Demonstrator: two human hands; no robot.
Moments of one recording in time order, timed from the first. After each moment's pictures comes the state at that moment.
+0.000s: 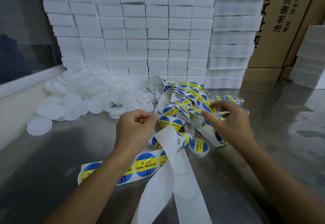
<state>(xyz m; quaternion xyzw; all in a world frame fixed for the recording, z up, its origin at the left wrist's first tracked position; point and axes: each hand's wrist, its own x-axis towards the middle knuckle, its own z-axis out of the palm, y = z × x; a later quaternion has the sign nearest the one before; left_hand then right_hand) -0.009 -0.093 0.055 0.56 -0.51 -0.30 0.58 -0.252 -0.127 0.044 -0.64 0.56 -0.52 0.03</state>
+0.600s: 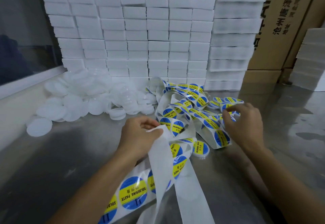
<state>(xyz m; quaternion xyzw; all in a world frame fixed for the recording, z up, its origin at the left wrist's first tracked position) -0.010 -0.097 0.044 0.57 -0.55 -0.31 0.52 -0.281 -0.136 0.039 -0.58 0.66 -0.47 -0.09</state>
